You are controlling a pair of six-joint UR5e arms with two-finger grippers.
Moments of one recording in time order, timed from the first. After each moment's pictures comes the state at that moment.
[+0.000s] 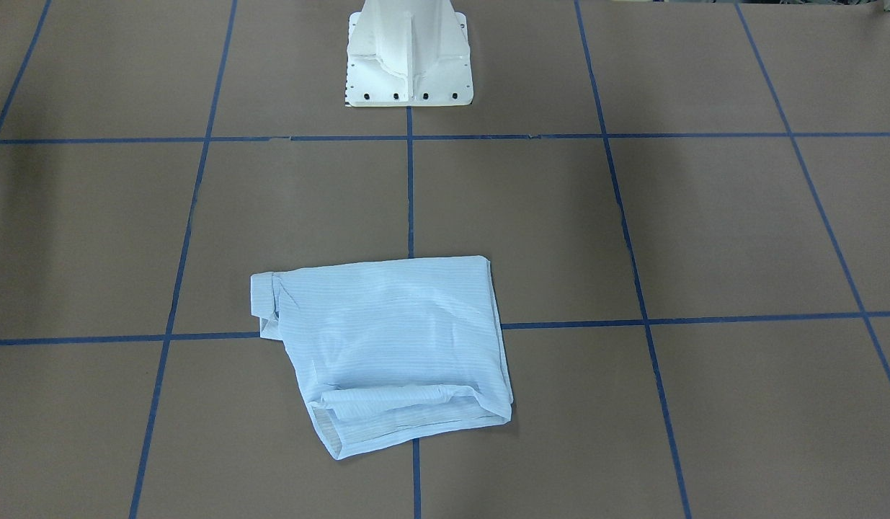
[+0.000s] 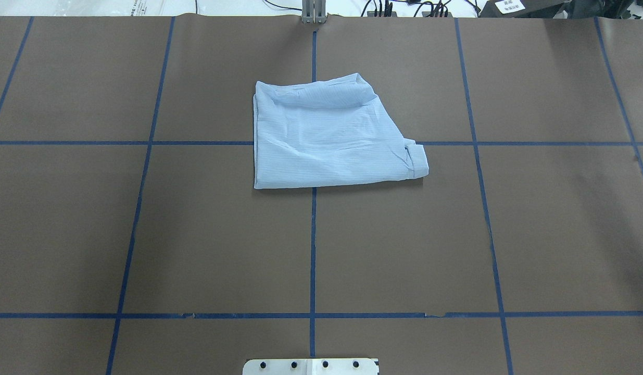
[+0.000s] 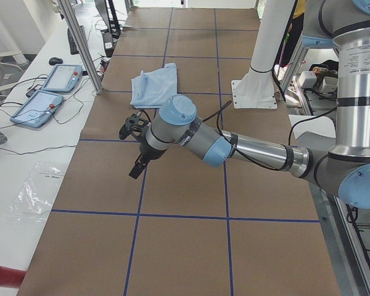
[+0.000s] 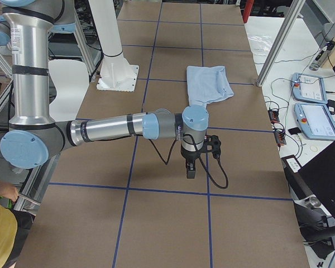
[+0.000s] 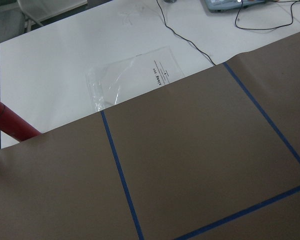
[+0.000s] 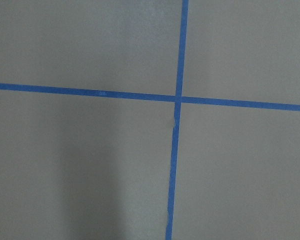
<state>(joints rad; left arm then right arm) -1.65 -1.48 -1.86 -1.97 -2.31 -0.06 1.52 -1.61 1.80 -1.68 2.30 0.03</state>
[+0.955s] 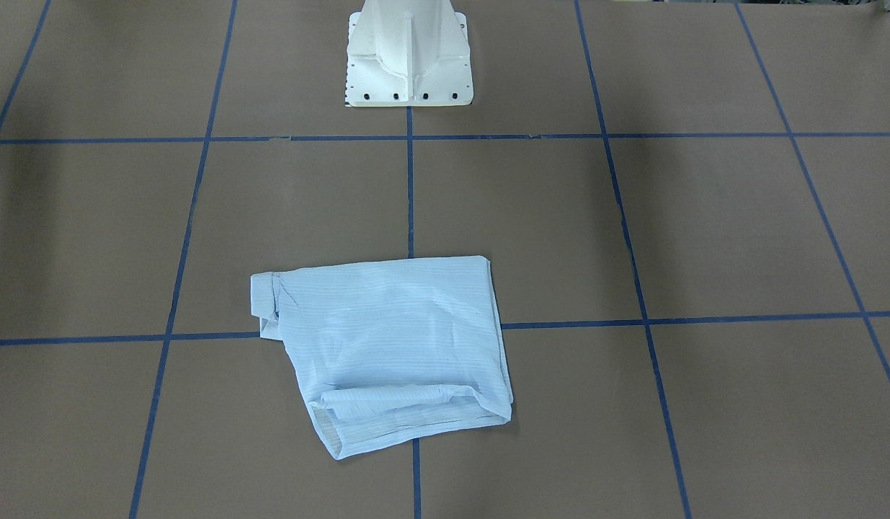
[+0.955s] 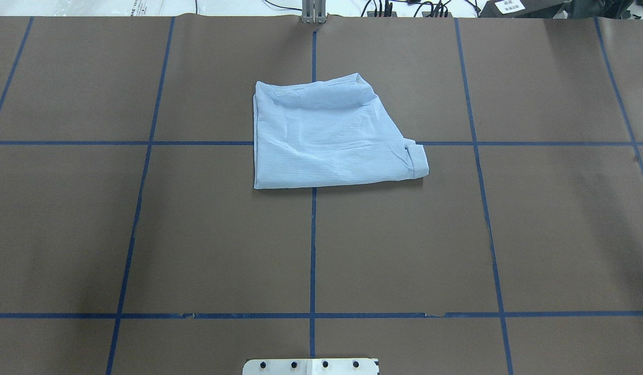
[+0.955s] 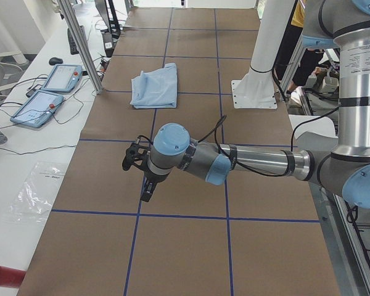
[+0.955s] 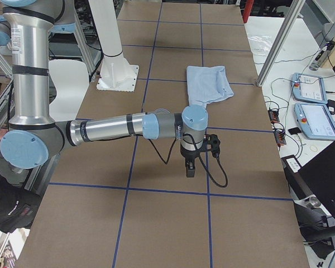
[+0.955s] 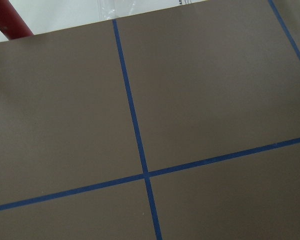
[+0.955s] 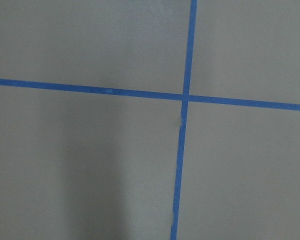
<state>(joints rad) -1.64 -1.47 -1.75 -1.90 -2.40 -0.06 1.51 -1.62 1.80 -1.67 2.30 0.03</state>
